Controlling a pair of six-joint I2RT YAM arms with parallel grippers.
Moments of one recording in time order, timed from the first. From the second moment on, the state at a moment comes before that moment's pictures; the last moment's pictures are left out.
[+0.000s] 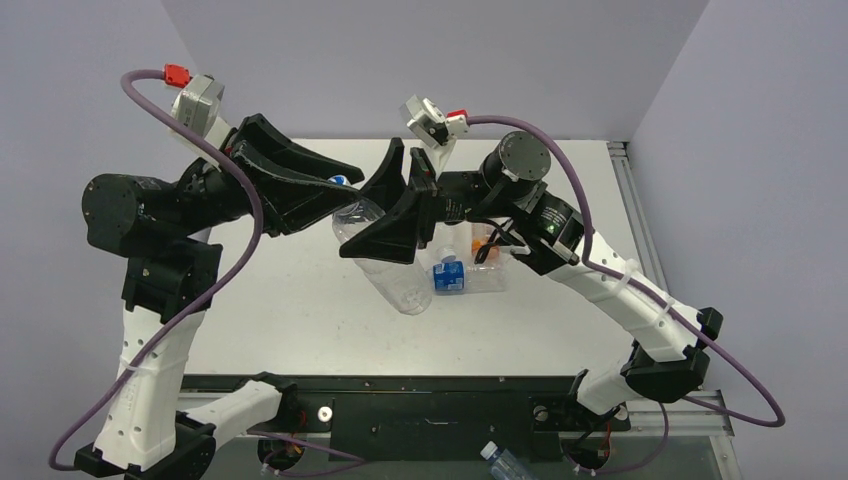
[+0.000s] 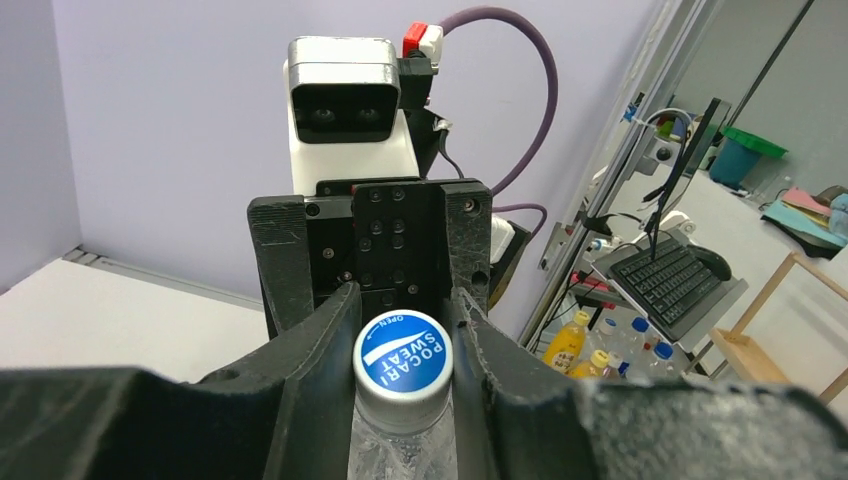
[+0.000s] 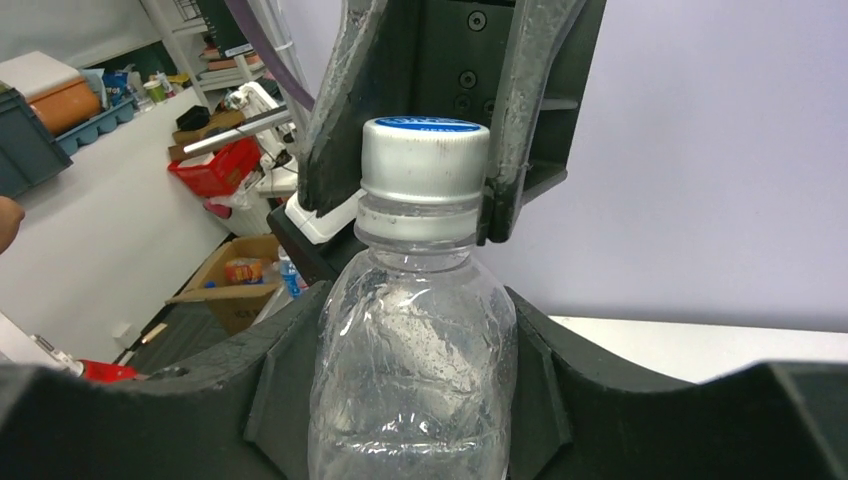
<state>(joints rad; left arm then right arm) -0.37 1.05 1.68 0.03 0.96 -0.91 1.00 1.48 1.85 -0.05 -0.79 0.45</state>
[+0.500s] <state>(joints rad) -0.36 1.07 1.70 0.06 0.98 -0.96 0.93 1.49 1.79 0.18 -0.84 0.62</state>
